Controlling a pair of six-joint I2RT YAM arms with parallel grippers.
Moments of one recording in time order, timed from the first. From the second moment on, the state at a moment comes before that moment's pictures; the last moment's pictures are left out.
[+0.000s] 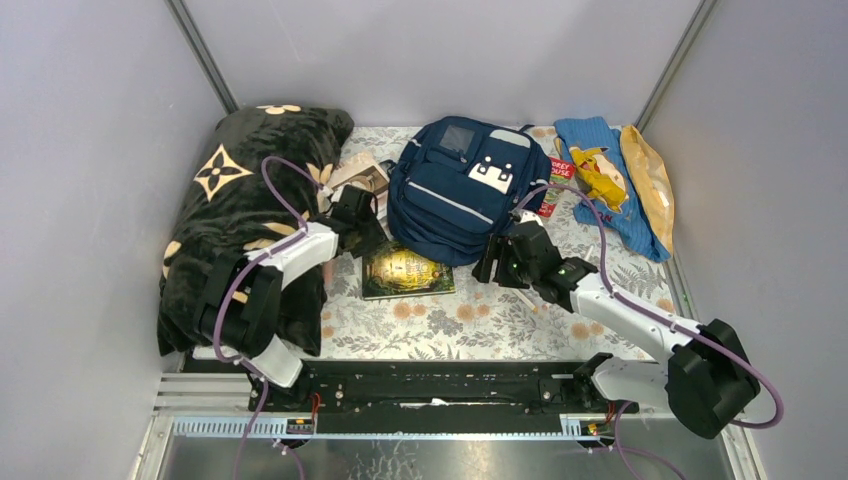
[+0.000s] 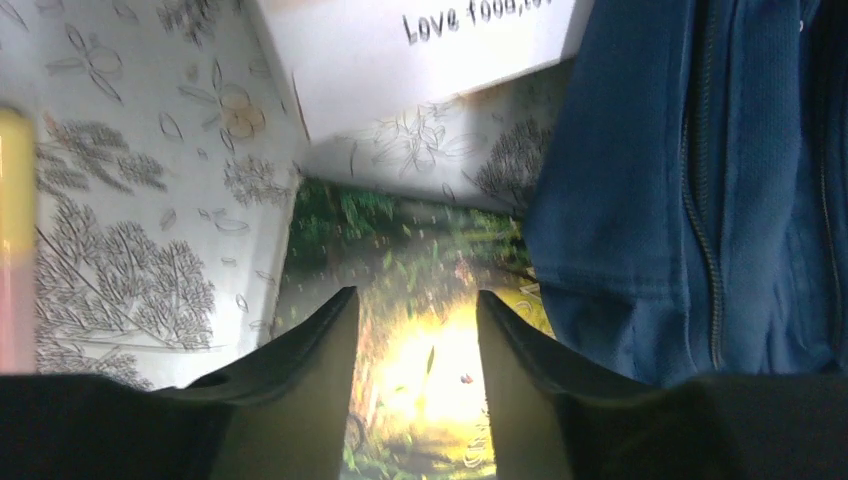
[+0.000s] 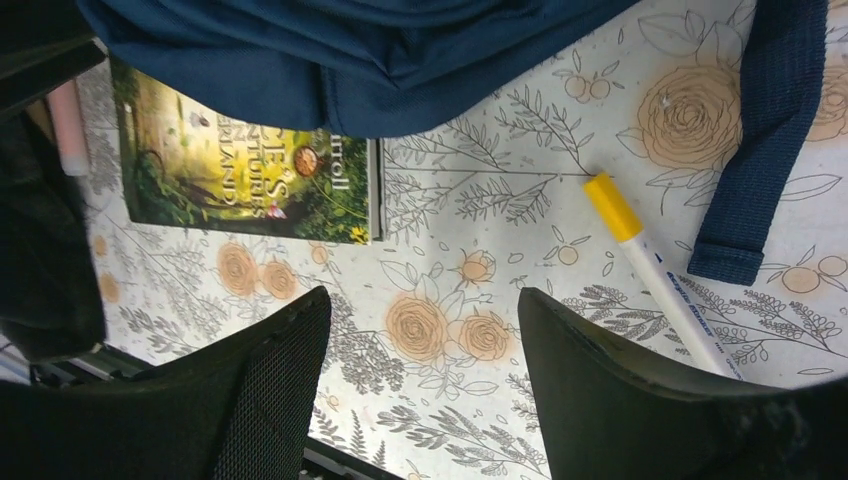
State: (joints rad) left arm -0.36 1.58 0.92 -0.30 -0.07 -0.81; right arm 0.62 1.19 0.66 -0.27 0.01 0.68
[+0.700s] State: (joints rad) left arm -0.37 1.85 1.12 -0.30 -0.27 -0.88; right arm 0.62 1.21 0.71 -0.28 -0.01 0.70
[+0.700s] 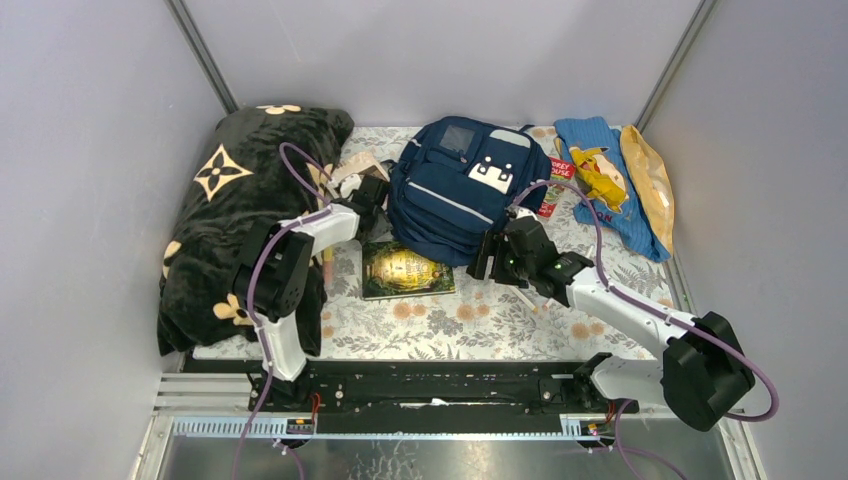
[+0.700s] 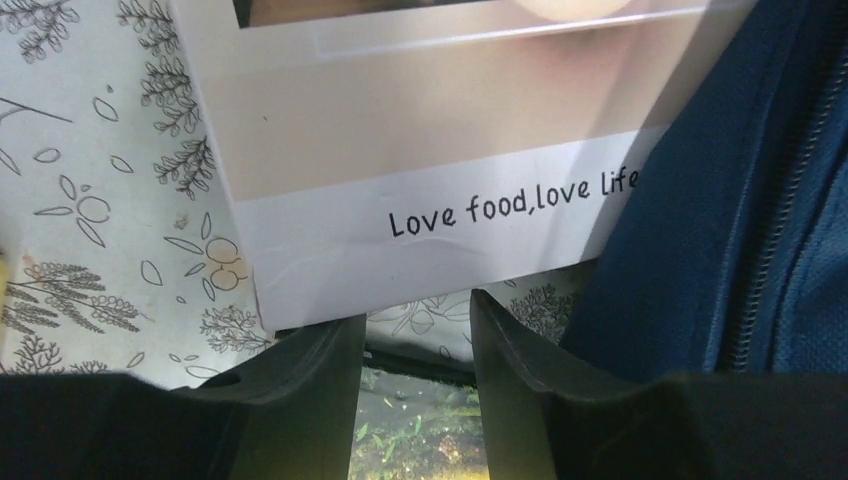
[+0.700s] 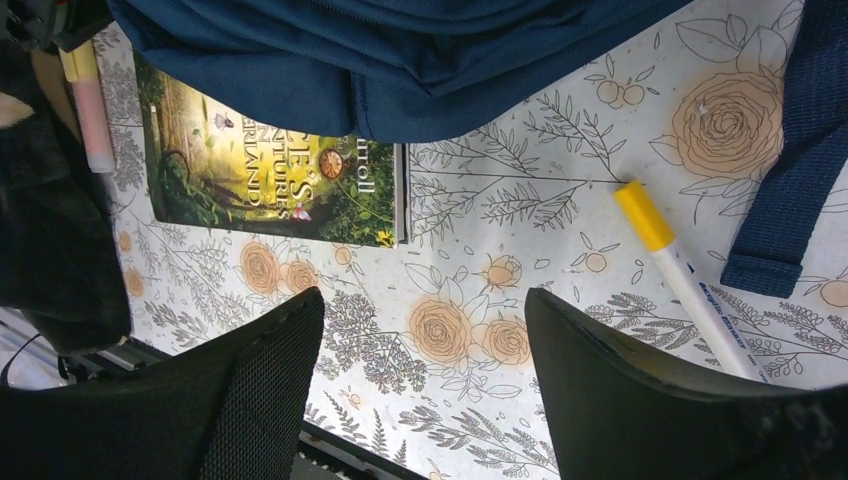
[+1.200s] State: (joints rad) left arm -0.56 1.55 0.80 -0.38 -0.23 -0.95; right arm 0.62 1.18 0.62 -0.28 -0.06 0.76
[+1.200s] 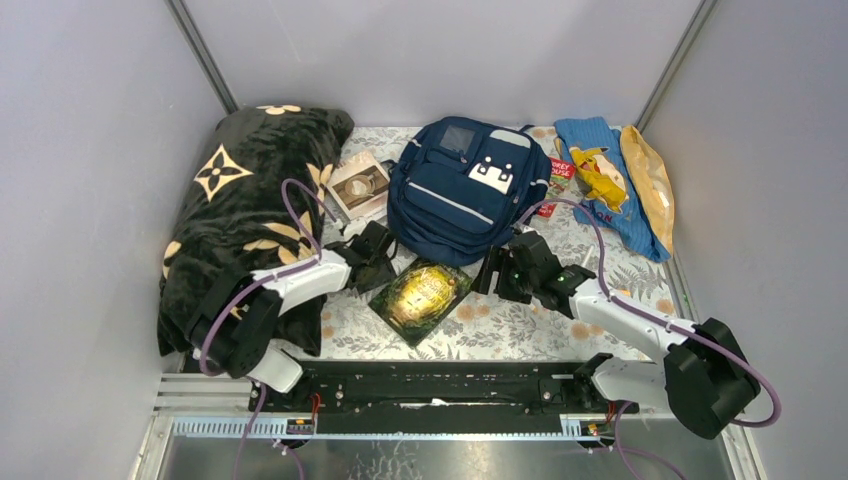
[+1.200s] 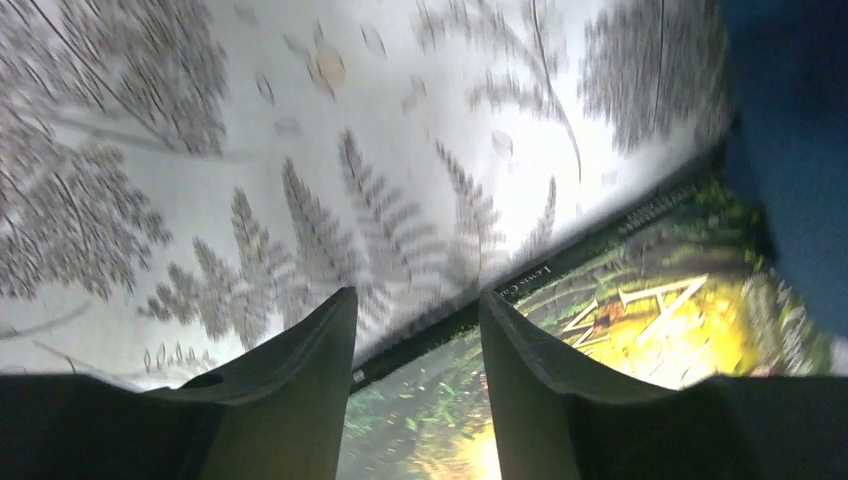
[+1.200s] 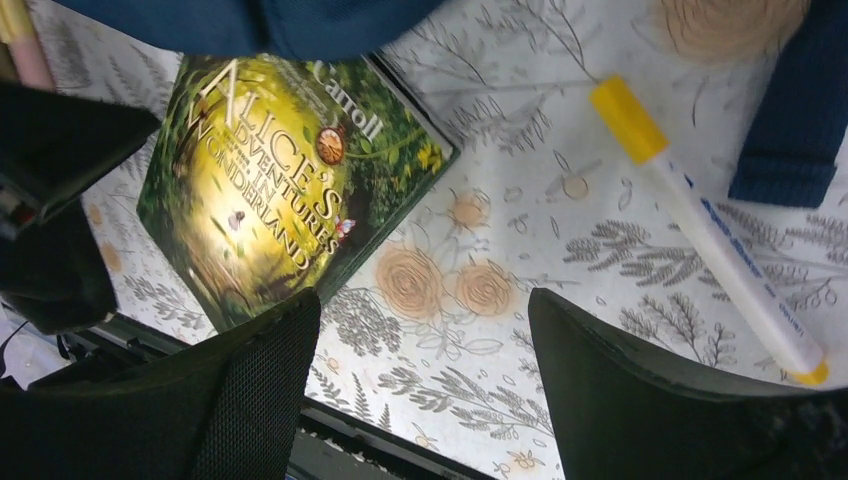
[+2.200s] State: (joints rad) left arm -0.70 1.45 0.62 -0.04 0.16 -0.82; right arm 0.69 1.29 0.35 0.13 -0.13 1.16
